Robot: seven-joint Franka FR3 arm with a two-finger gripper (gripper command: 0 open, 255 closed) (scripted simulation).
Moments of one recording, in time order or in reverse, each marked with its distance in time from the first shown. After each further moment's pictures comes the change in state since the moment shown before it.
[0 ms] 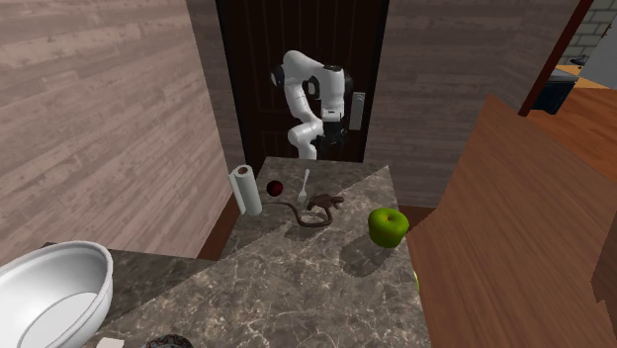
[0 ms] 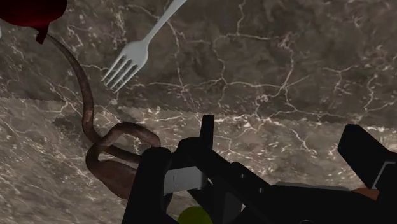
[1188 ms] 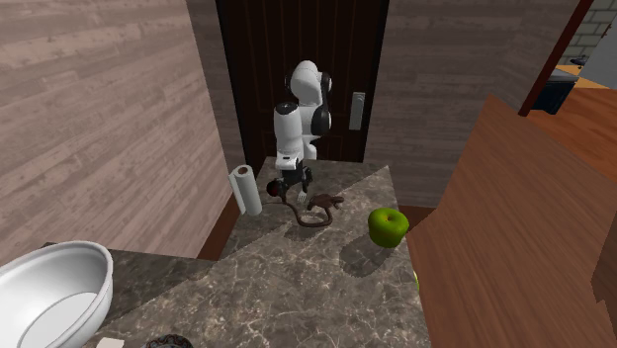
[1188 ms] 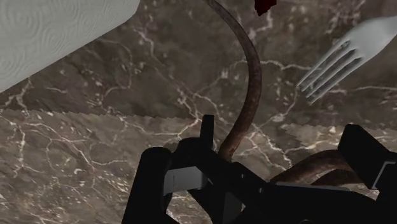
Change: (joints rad) arm -0.056 0.635 -0.415 0.444 0.320 0.059 -0.567
